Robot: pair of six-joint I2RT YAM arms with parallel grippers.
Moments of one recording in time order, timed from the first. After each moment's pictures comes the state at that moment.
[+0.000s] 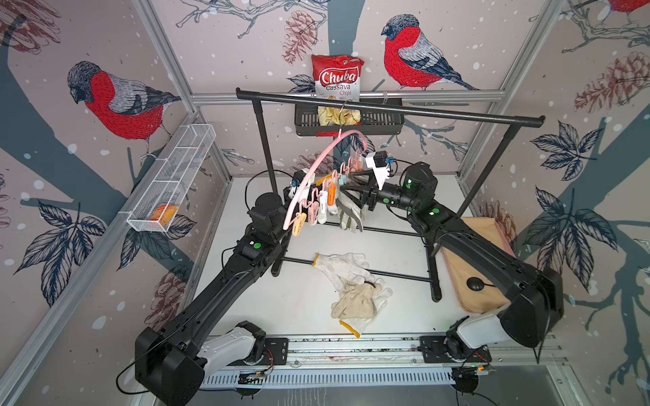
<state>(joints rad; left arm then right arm) -0.48 1.12 0.98 0.16 0.19 0.10 0.63 1.46 1.30 0.16 -0.61 0.11</state>
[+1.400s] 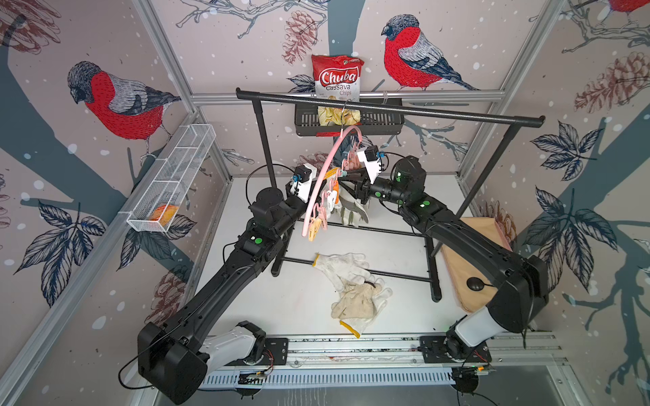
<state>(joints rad) -0.48 1.15 1.04 0.15 0.22 0.09 0.64 1.57 1.41 0.12 -0.57 0.11</state>
